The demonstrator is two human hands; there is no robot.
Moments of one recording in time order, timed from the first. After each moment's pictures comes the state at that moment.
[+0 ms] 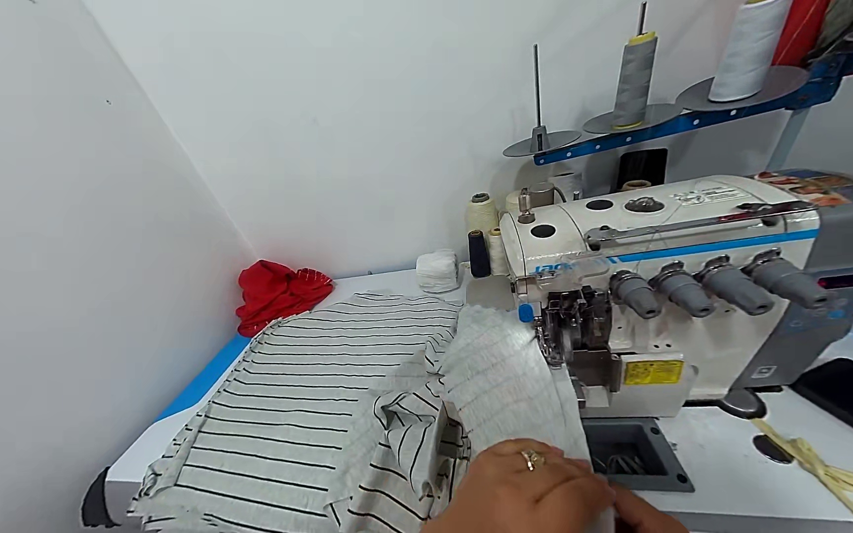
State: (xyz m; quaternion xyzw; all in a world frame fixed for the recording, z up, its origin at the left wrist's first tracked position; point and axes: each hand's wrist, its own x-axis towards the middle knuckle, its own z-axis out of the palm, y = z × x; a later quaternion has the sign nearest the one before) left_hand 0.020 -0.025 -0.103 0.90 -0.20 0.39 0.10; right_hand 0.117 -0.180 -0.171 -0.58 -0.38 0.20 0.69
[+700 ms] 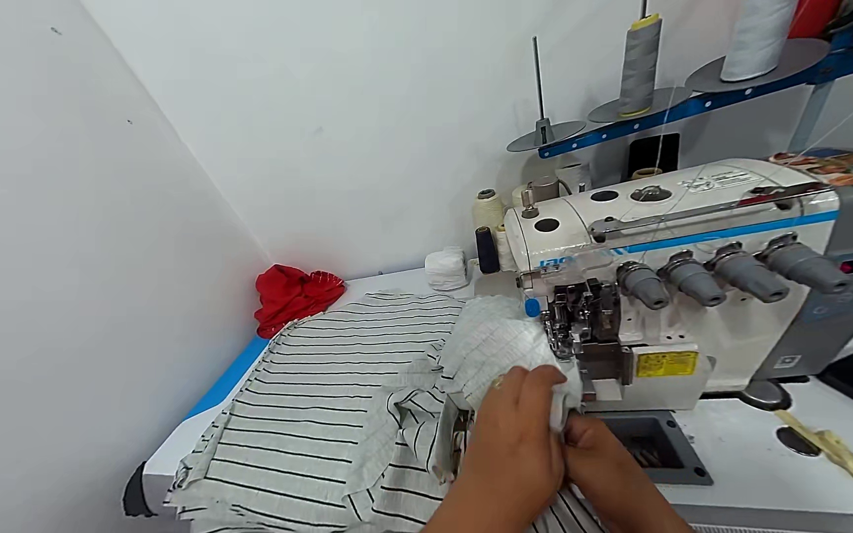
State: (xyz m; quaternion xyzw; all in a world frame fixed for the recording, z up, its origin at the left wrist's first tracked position) left_hand 0.042 -0.029 -0.091 0.90 0.07 0.41 0.10; right_hand 0.135 -0.113 -0.142 -0.52 -0.33 0.35 0.70
